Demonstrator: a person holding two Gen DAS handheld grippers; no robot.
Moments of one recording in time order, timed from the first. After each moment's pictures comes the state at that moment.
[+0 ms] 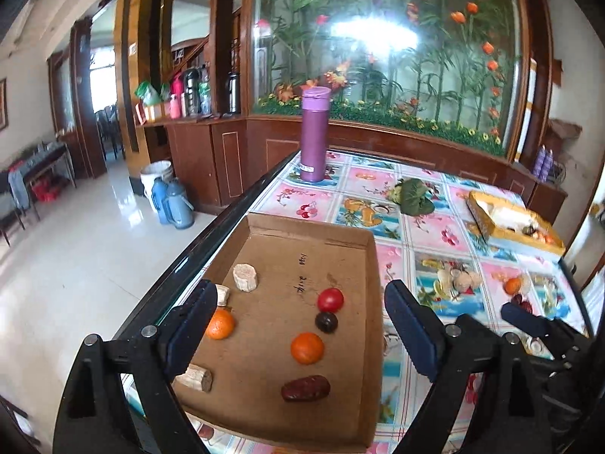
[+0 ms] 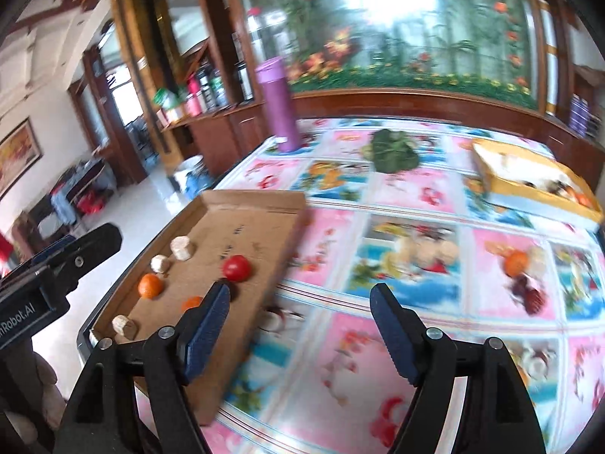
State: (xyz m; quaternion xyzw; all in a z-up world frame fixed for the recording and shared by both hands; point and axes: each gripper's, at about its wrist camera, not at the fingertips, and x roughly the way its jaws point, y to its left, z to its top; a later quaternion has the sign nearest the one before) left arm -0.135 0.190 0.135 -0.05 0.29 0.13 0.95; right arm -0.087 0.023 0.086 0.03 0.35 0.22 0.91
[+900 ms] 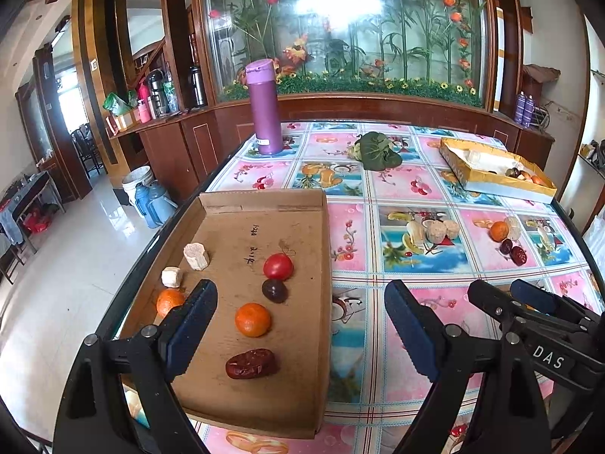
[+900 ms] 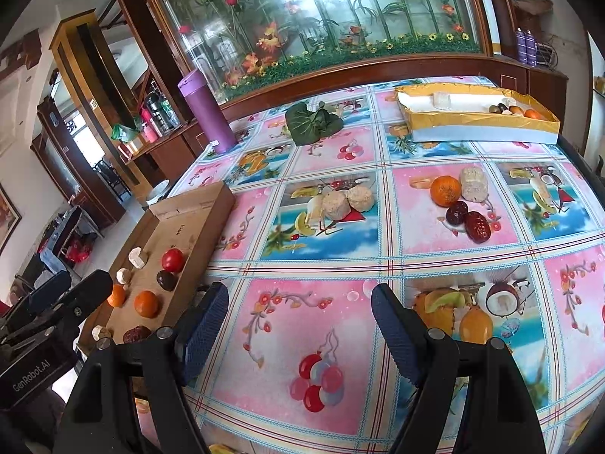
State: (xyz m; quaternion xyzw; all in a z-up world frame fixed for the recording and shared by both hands) left arm -0.119 0.133 0.107 0.01 0.34 0.10 0.93; right arm -0.085 -0.056 0.054 0.12 0.38 0.16 0.90
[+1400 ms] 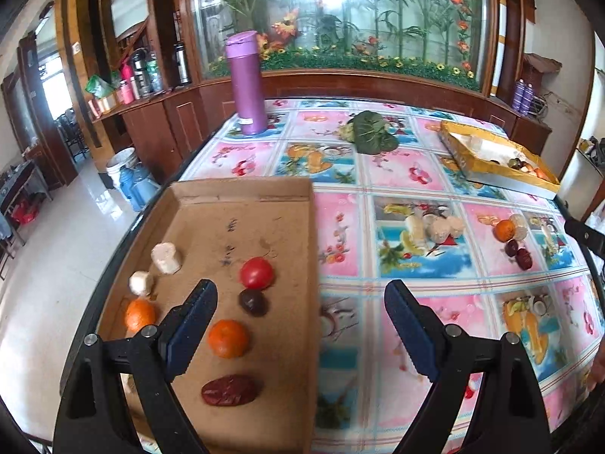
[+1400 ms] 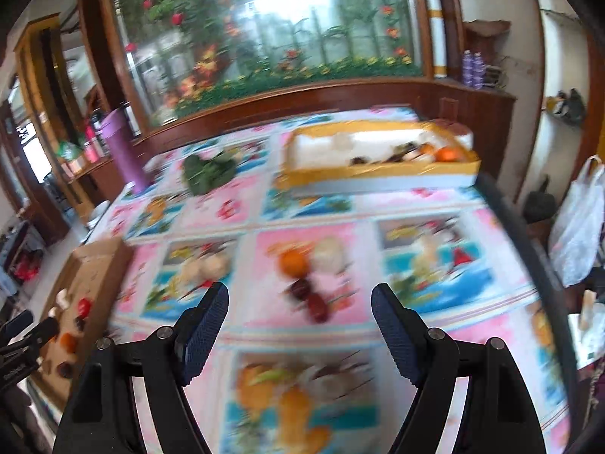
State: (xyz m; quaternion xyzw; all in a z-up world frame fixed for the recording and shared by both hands) left arm -0.067 0.135 0.095 -0.01 0.39 0.06 0.92; right arm -0.038 -0.176 0.087 0.08 0.36 0.03 0.93
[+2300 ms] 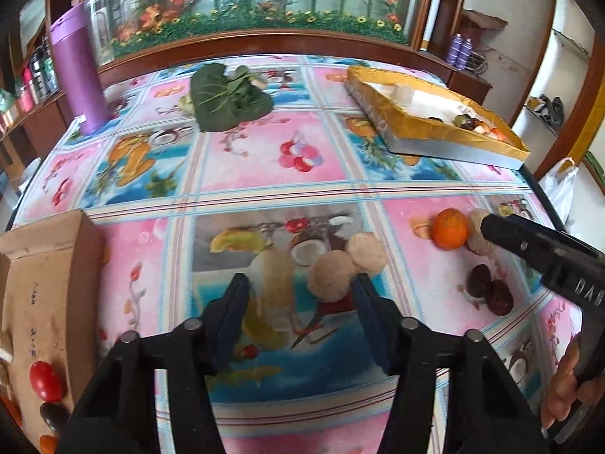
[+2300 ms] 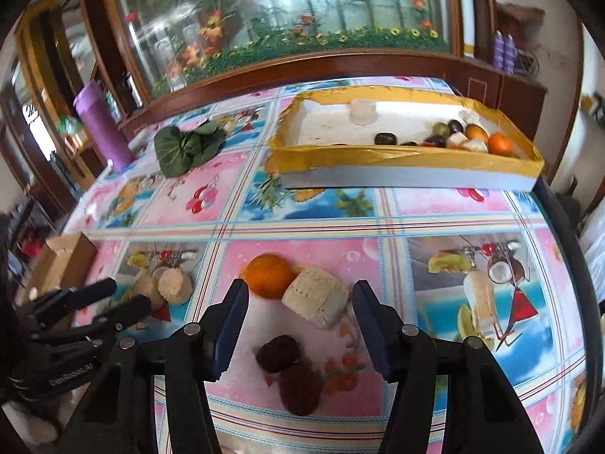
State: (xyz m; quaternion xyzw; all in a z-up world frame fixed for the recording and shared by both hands) left arm 0.069 0.031 0.020 0.00 0.45 -0.09 0.89; right arm 0.053 -0.178 0.032 0.08 0.41 0.08 0.90
